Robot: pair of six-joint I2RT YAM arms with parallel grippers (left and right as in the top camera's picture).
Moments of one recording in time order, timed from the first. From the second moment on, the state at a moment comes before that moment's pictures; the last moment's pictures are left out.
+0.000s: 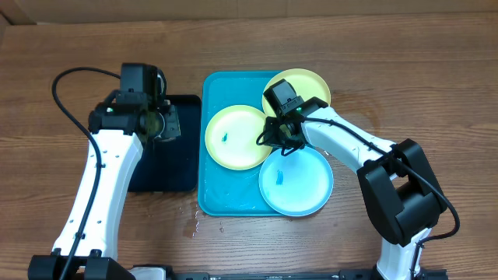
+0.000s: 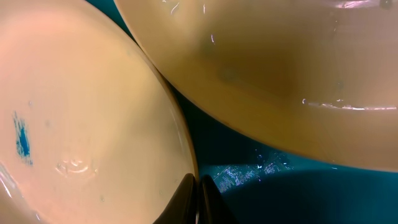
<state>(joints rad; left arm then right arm) -0.05 1.49 1.30 -0.96 -0.08 -0.21 0.55 2.00 1.35 -0.65 -0.11 0.69</state>
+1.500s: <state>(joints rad) -0.30 2.01 1.53 -0.98 0.12 -0.11 0.55 2.00 1.35 -0.65 -0.11 0.69</state>
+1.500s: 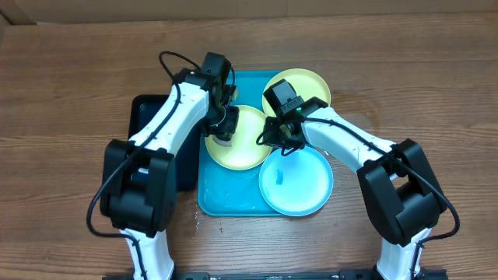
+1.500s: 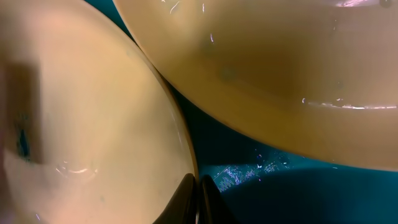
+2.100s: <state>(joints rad) -0.29 2.15 1.56 -0.99 0.12 -0.12 0.55 2.00 1.35 -0.65 -0.12 0.69</state>
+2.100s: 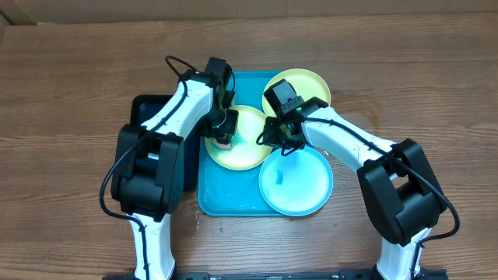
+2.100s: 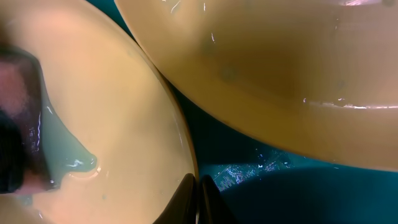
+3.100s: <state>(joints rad) -0.26 1.96 1.59 -1.07 0.37 -0.11 0.54 2.00 1.35 -0.64 -0.15 0.69</state>
